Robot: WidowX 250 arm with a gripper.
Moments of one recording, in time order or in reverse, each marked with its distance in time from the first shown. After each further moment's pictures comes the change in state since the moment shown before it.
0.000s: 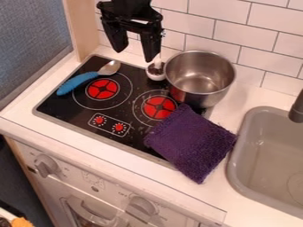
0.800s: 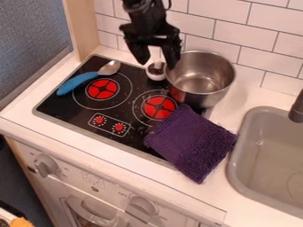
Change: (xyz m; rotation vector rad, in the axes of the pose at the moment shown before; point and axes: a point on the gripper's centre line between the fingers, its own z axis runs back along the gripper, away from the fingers) arm 0.034 -0.006 -0.050 -0.095 -0.132 0.091
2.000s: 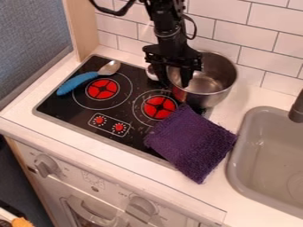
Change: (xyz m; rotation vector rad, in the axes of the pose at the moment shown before) arm 0.010 -0.015 -0.062 0.078 0.104 0.050
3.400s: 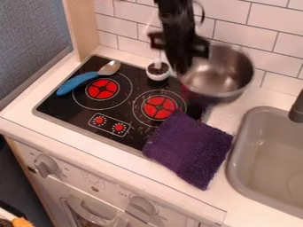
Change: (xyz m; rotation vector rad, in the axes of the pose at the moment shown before) arm 0.002 -0.017 0.044 -0.033 -0.063 -0.069
